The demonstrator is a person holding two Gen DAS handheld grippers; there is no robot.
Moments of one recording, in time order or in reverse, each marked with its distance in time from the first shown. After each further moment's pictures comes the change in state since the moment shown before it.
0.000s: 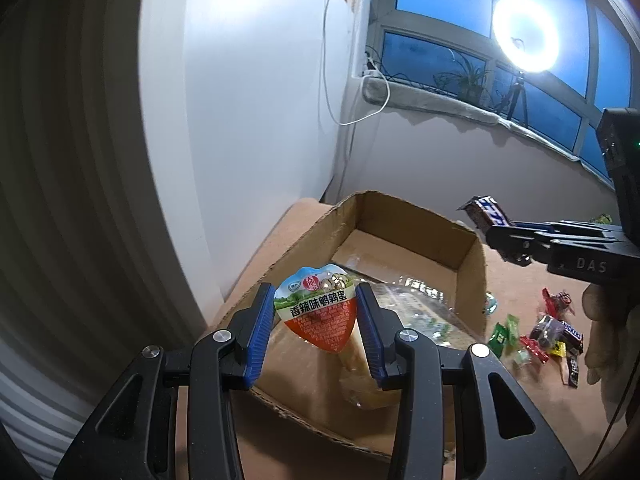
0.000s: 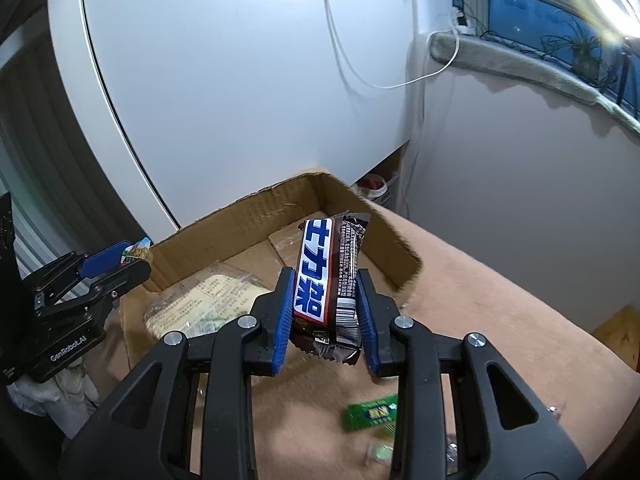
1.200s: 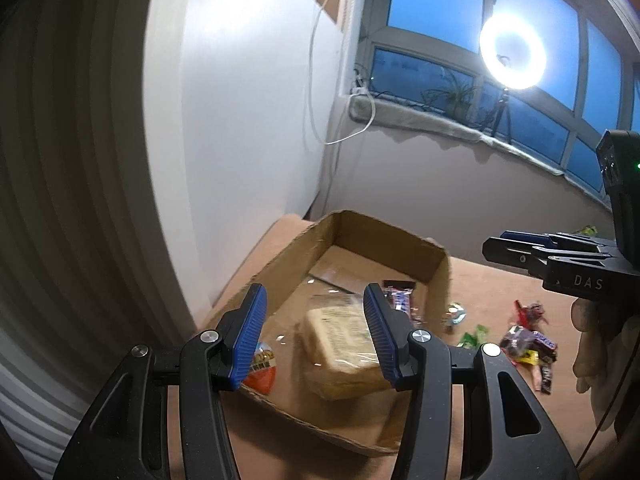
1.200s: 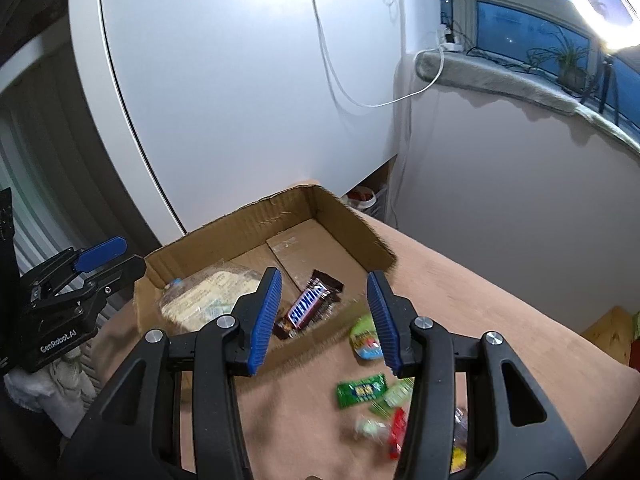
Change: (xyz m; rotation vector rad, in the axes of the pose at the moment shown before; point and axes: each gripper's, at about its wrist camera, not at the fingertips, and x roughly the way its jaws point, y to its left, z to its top) left arm -0.033 -0.015 0.003 -0.011 -0.057 -0.056; right arm -0.054 -0.009 -0.012 0.005 -0.067 -0.037
